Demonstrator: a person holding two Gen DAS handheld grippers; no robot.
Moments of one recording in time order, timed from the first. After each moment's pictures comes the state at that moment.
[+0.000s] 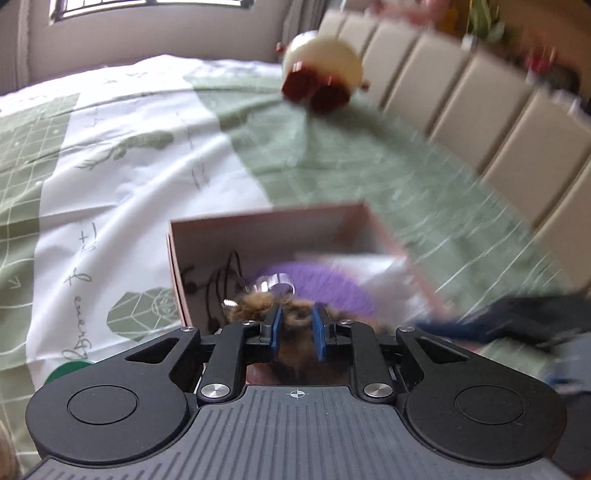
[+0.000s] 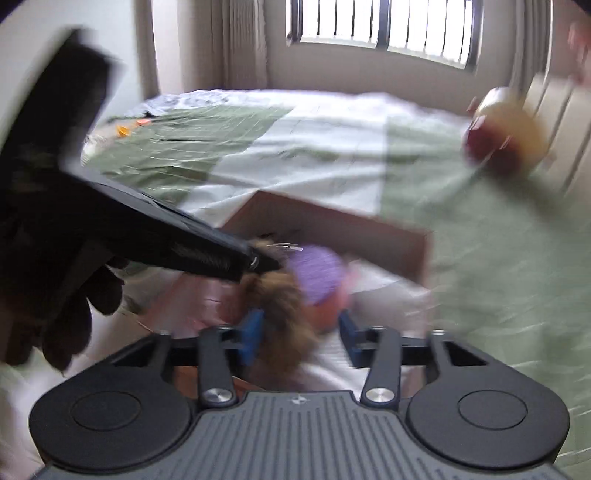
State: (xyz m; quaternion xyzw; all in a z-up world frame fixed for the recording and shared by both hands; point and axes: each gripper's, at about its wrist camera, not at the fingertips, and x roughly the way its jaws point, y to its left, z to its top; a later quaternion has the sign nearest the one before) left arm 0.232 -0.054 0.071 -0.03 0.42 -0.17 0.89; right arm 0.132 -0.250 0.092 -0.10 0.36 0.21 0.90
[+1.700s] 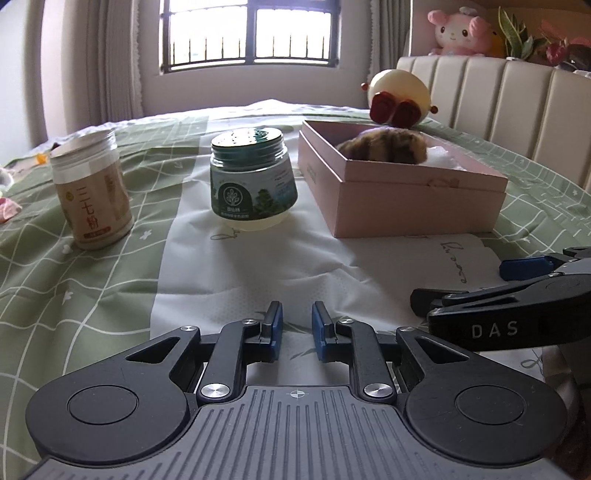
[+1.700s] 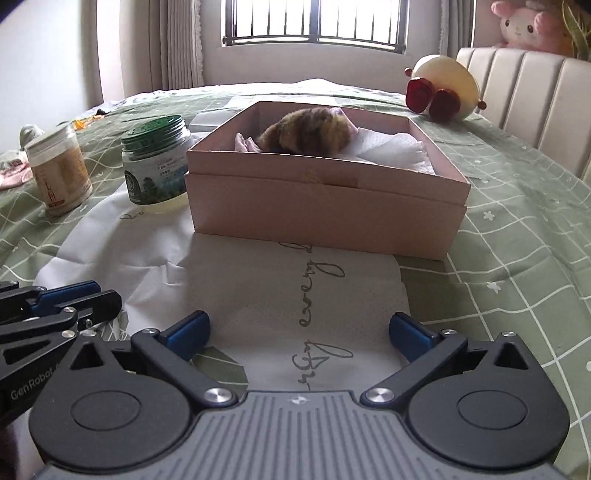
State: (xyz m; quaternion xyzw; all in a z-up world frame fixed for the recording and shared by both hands) left arm -0.003 -0.023 -0.005 -0.01 0.30 0.00 0.95; right arm 0.013 -0.207 0.002 -0.04 0.37 0.11 0.92
